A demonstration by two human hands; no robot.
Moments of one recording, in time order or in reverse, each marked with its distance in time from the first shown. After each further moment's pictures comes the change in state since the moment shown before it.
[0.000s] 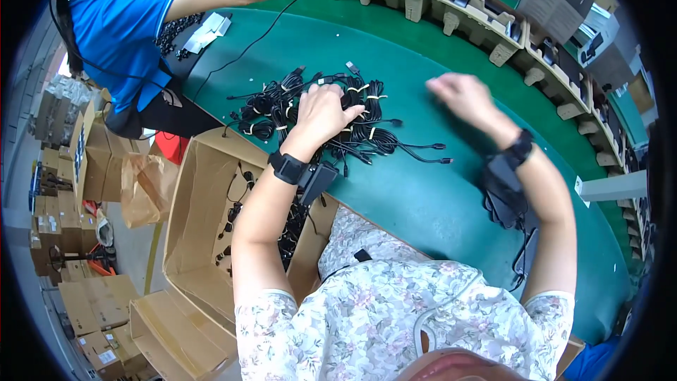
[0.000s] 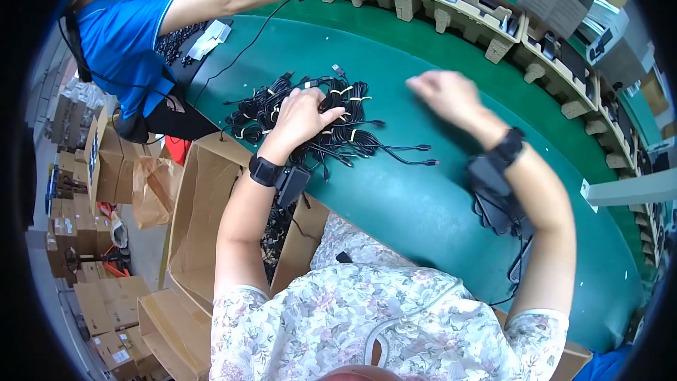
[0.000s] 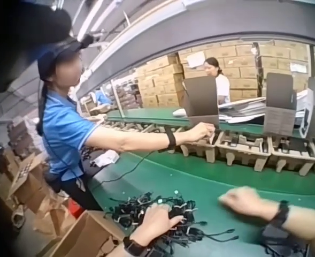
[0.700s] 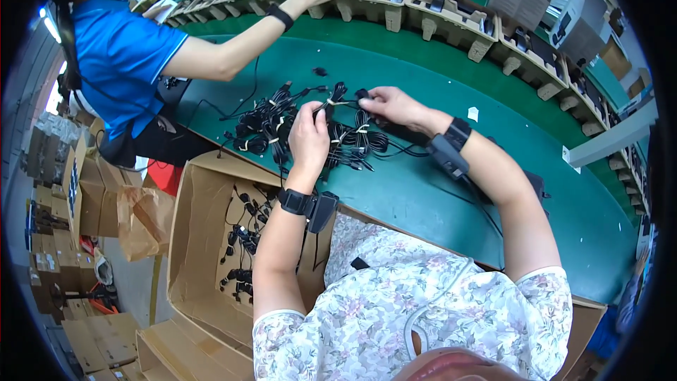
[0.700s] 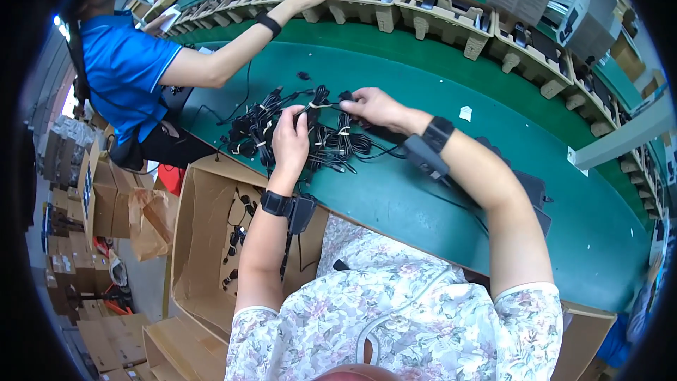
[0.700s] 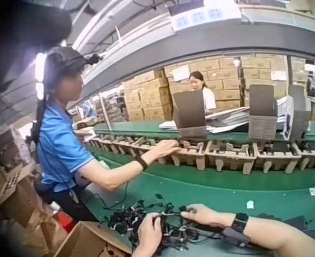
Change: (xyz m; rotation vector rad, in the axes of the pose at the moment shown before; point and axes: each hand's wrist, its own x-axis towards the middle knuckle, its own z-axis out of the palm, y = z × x) left_hand -0.022 -0.006 0.039 -0.621 0.465 -0.165; right_hand 0.026 -0.047 0.073 0.821 -0.338 0.178
